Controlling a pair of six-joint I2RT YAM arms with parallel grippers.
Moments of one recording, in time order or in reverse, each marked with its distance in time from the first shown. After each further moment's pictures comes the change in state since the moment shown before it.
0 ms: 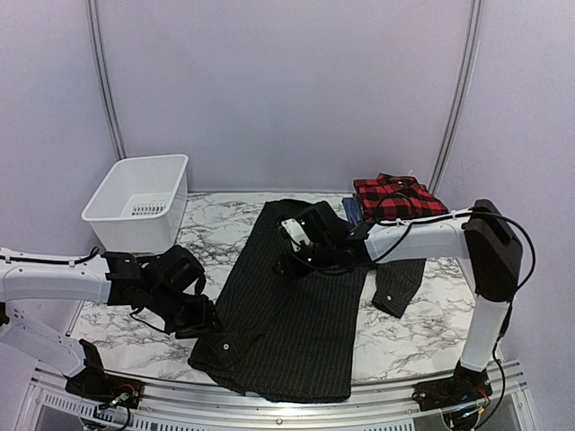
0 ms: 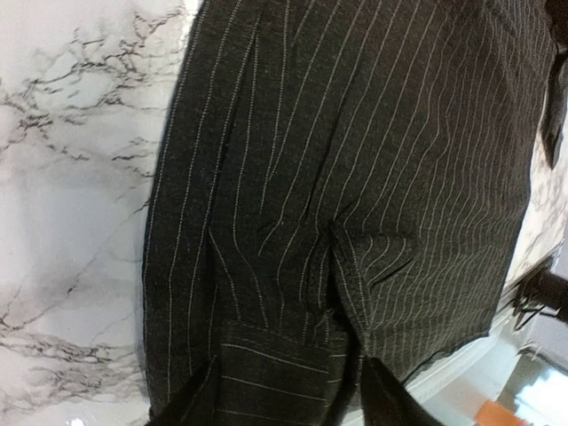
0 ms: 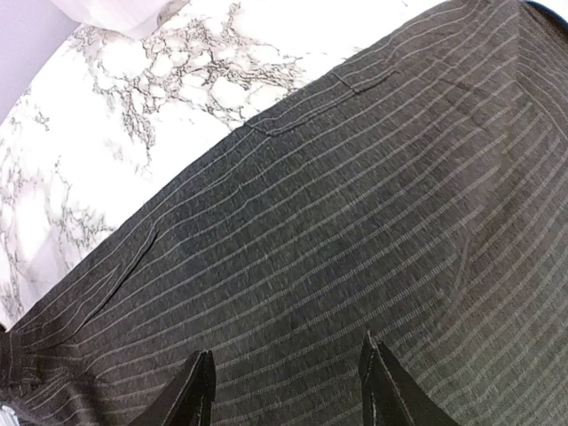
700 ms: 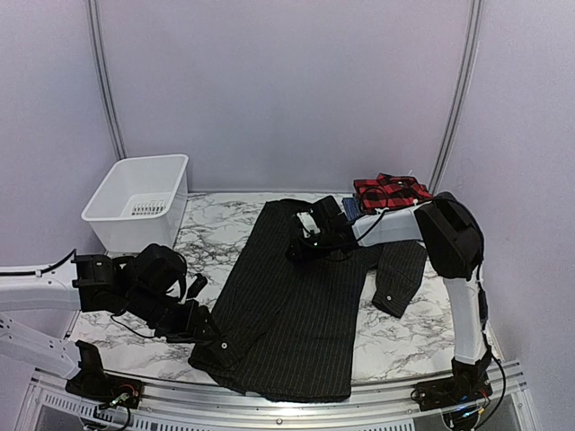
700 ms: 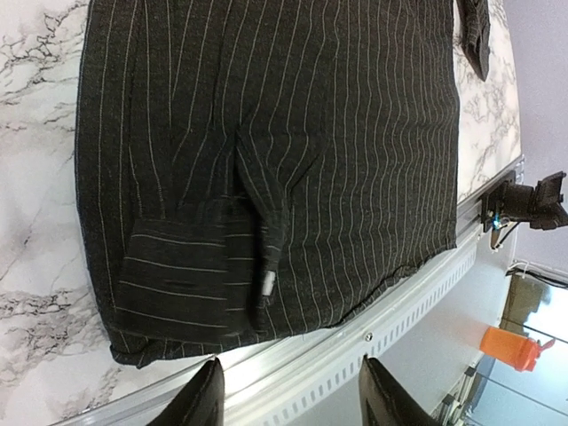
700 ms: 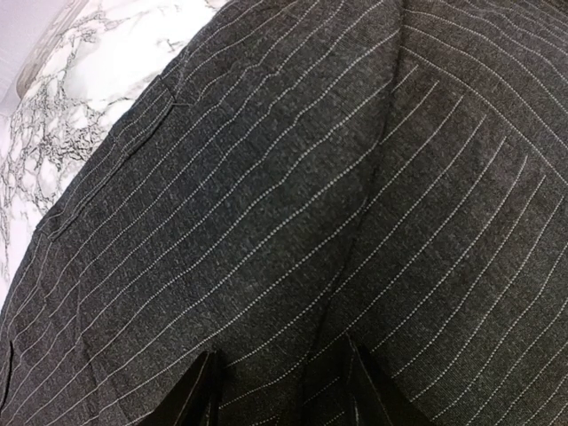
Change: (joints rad) left arm -0.065 -0.192 -0.018 -0.045 0.090 0.088; right arm -0.219 0.332 0.220 0.063 -0.110 0.005
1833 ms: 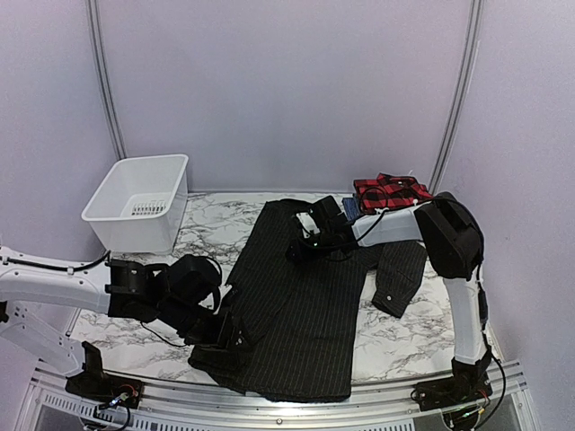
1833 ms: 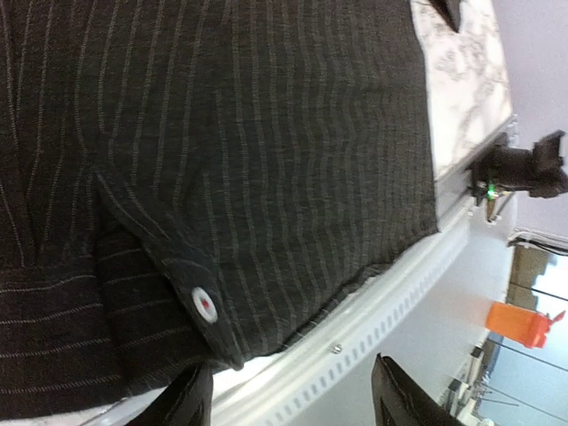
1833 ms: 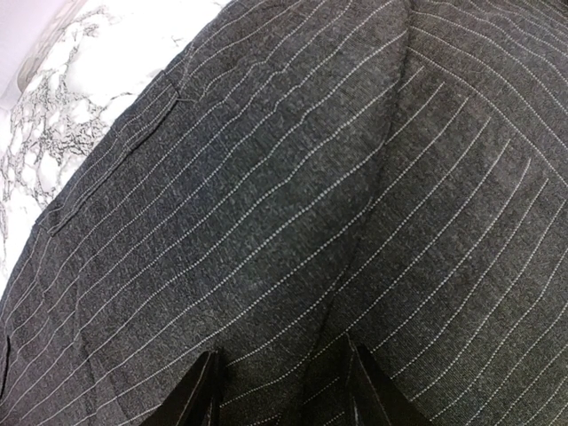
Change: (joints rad) left arm -0.145 0.229 0.086 0.151 -0.009 -0.010; right arm -0.005 0.000 0.000 -0.002 -0.007 -0.019
